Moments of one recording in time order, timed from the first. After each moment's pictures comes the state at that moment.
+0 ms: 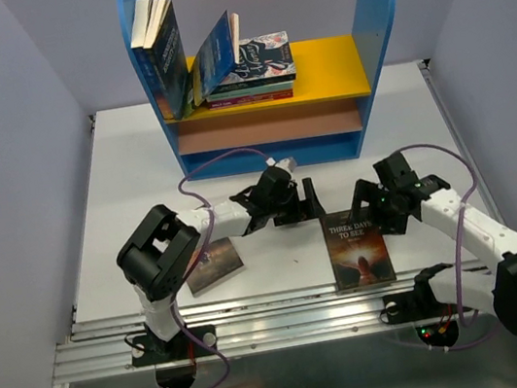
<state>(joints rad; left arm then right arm) -0.86 1.84 1.03 0.10 0.18 -0.79 0.28 1.10 0.65 -0.70 -0.13 0.69</state>
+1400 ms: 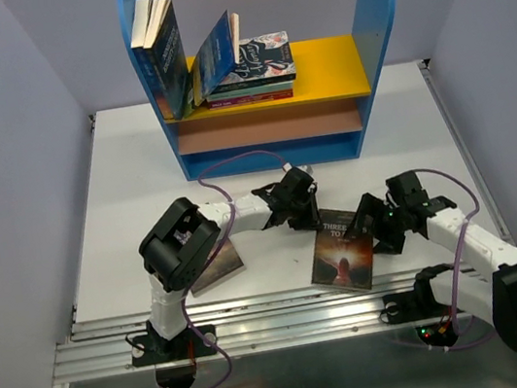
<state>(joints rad) -0.95 1.94 1.18 -0.13 0.14 -0.81 0.19 1.02 0.45 -0.53 -0.36 0.78</state>
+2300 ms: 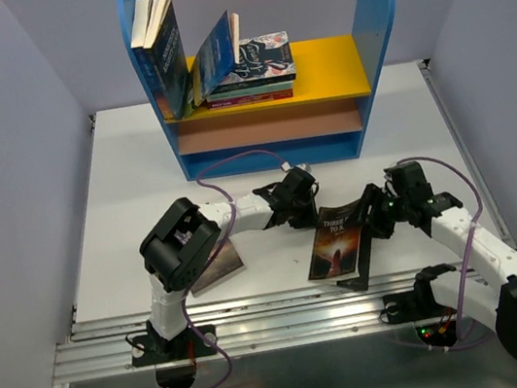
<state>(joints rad) -0.95 1.95 1.20 -0.16 0.08 -0.84 0.19 0.96 0.51 -0.48 -0.45 0.83</state>
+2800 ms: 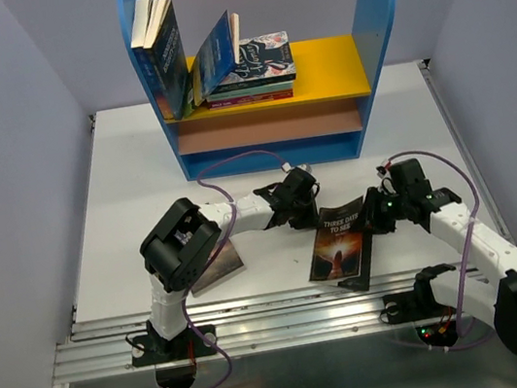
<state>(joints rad) -0.95 1.95 1.20 -0.16 0.08 -0.84 0.19 1.00 0.54 -0.53 -0.47 0.63</state>
